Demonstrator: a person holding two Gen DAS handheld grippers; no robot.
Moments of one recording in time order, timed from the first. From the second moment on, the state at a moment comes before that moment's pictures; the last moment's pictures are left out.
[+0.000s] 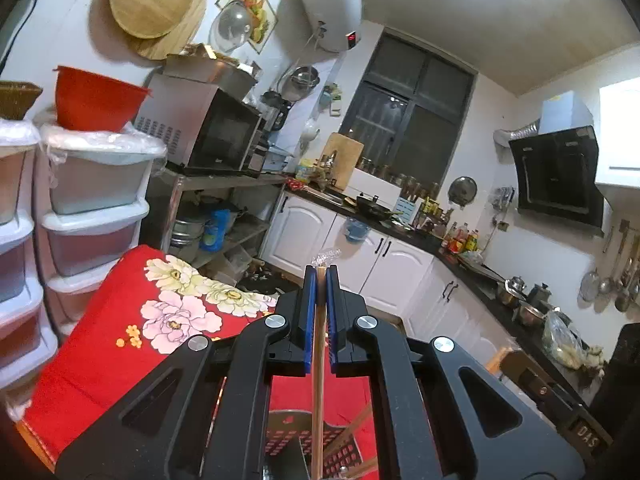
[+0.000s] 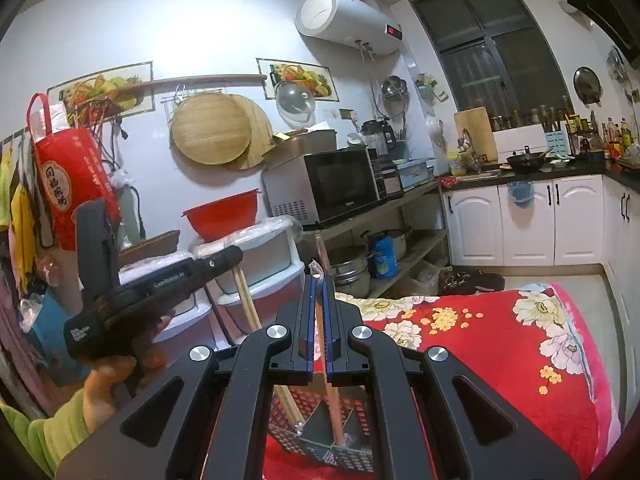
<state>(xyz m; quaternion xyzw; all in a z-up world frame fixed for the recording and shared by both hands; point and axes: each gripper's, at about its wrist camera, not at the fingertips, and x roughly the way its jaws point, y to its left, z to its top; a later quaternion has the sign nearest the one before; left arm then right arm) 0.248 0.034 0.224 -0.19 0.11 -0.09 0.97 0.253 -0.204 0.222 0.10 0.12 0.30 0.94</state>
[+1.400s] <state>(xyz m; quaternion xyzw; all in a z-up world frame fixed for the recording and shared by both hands) 0.286 0.014 0.124 -0.15 0.14 -0.07 0.98 0.320 -0.188 0.141 0.14 0.20 0.27 0.93</state>
